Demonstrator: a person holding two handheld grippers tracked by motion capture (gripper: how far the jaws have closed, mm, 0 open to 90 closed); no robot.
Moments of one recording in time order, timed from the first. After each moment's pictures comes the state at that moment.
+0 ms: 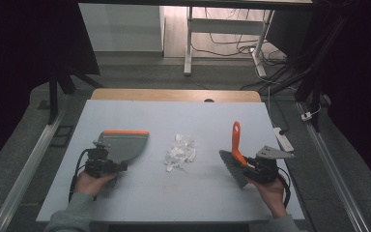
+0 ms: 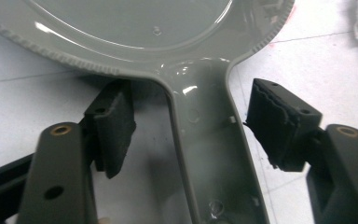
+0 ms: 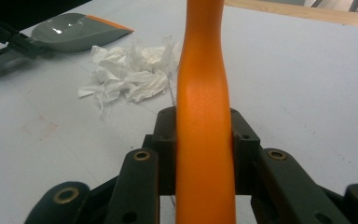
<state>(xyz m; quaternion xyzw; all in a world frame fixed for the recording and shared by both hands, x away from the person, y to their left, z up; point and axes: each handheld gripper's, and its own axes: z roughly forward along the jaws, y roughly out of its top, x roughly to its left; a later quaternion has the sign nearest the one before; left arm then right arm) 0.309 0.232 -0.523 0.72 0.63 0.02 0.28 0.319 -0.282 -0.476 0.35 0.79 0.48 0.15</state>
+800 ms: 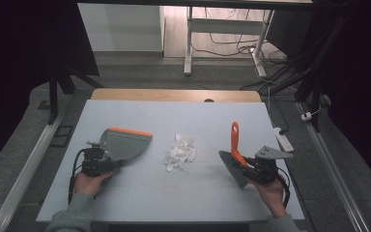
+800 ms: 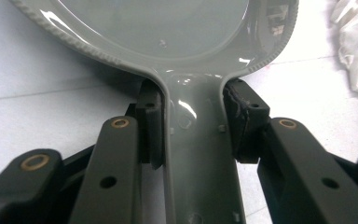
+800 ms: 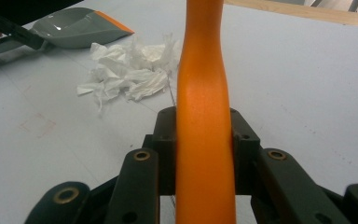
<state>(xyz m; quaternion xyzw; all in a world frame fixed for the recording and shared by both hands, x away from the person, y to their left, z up) 0.307 0.246 -0.524 0.70 0.63 0.02 0.33 0.319 -0.280 -0.477 0.35 0.79 0.48 0.15</state>
